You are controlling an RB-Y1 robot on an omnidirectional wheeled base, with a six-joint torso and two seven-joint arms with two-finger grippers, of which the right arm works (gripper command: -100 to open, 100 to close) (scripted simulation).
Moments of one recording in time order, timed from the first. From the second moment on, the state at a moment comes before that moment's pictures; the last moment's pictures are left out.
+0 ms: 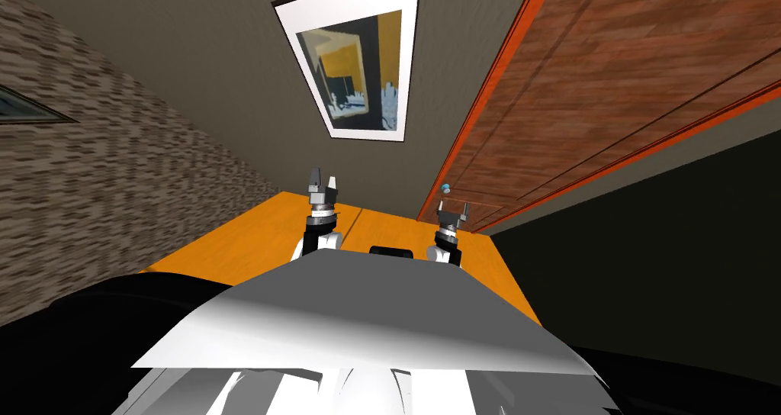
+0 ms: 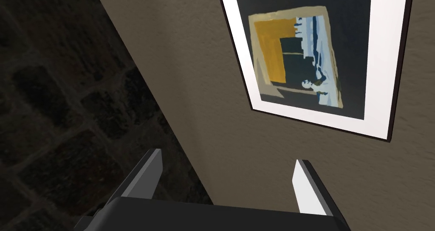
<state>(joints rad) 0.41 -0.12 0.14 -1.80 -0.49 -0.77 -0.46</state>
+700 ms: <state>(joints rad) 0.38 -0.16 0.16 -1.60 -0.65 -0.84 -0.62</state>
